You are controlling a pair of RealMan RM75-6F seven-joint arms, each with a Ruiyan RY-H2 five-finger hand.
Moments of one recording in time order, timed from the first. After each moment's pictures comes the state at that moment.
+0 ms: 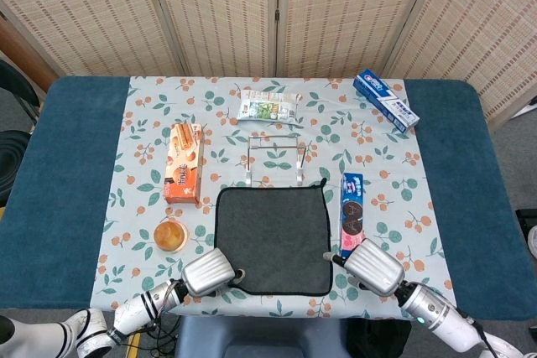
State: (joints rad) left arm -0.69 -1.64 0.14 -1.32 1.83 1.07 0.05; right arm 0.44 -1.32 -0.14 -1.49 -1.93 1.25 -0.16
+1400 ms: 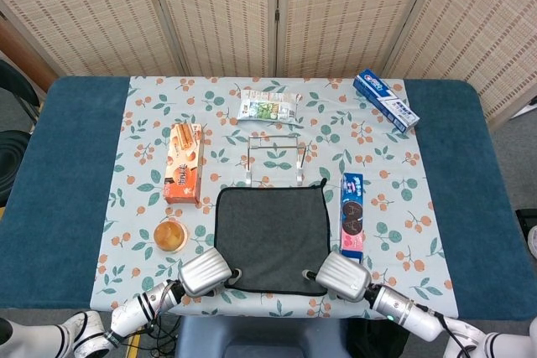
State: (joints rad) left arm -0.69 -1.63 0.15 -1.34 1.82 1.10 0.05; right arm 0.54 -1.49 -0.18 -1.36 -1.94 1.11 -0.17
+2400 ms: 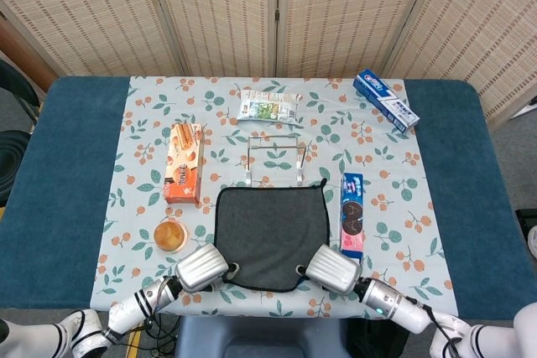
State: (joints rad) left arm -0.69 -1.61 0.14 -1.34 1.80 1.12 0.00; right arm 0.58 -1.54 -0.16 -1.33 -1.92 1.14 -0.13
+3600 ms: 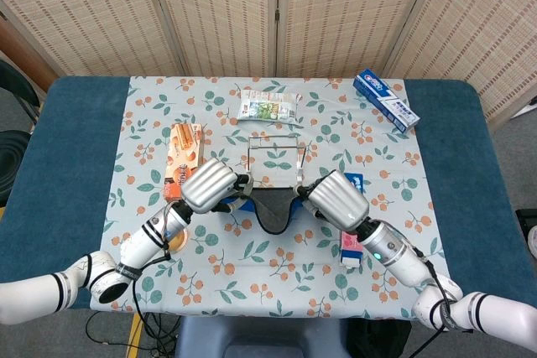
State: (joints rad) left arm -0.91 -1.43 -0.23 -1.49 1.50 0.97 -0.08; right arm 0.67 -1.41 0.15 -1.48 -1.71 1.22 -0.19
